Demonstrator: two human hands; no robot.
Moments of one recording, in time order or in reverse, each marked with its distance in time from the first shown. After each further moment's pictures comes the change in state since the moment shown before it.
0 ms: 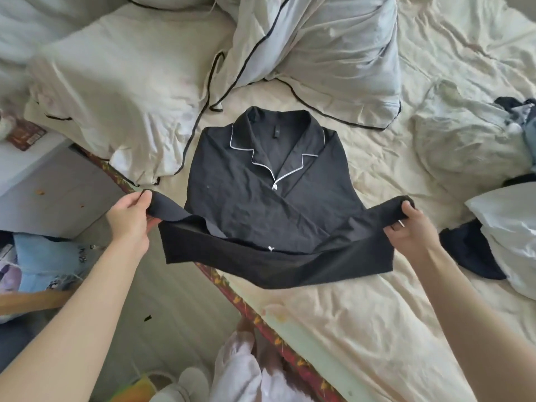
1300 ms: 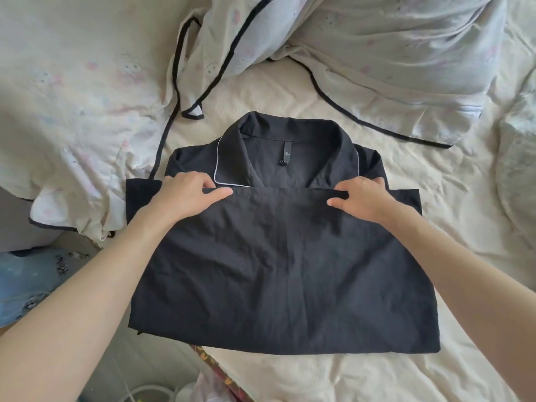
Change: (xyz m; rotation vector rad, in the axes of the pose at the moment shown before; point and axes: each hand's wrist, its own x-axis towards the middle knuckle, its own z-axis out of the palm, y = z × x) left_hand 0.147 0.002 0.218 1.444 -0.685 0.433; right_hand 0.197 0.021 0.197 -2.157 -0.547 -0.503
